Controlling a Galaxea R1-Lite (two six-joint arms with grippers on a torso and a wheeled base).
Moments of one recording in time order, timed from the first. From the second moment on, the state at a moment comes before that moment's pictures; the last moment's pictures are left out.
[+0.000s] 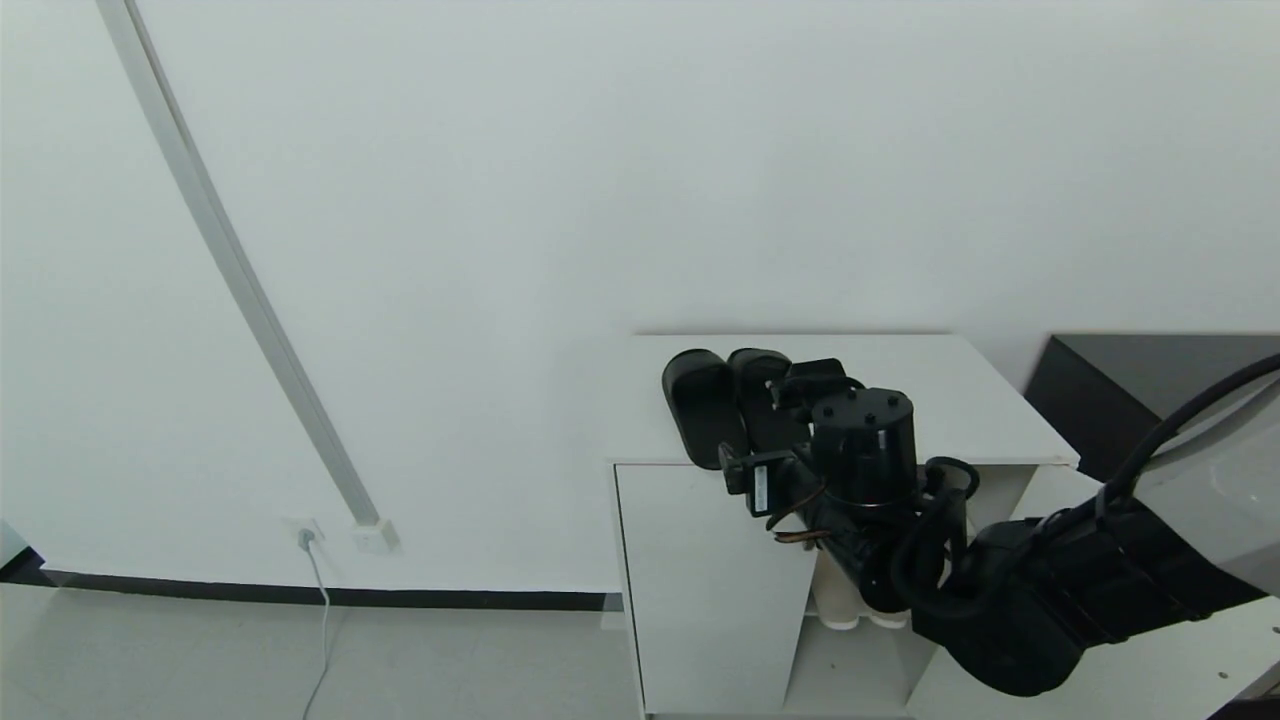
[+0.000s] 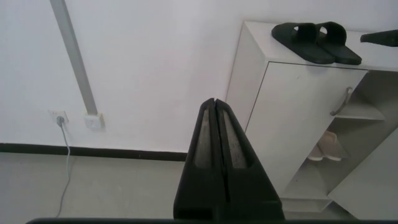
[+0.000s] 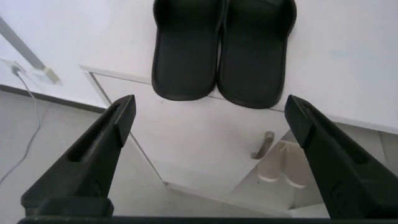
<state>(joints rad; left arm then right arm) 0.00 0.00 0.00 0.00 0.02 -0.08 0.77 2.01 -0.96 -0.84 -0.54 0.14</state>
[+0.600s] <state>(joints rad) 0.00 0.00 0.00 0.00 0.02 -0.08 0.78 2.03 -0.94 -0.85 -0.54 0.14</state>
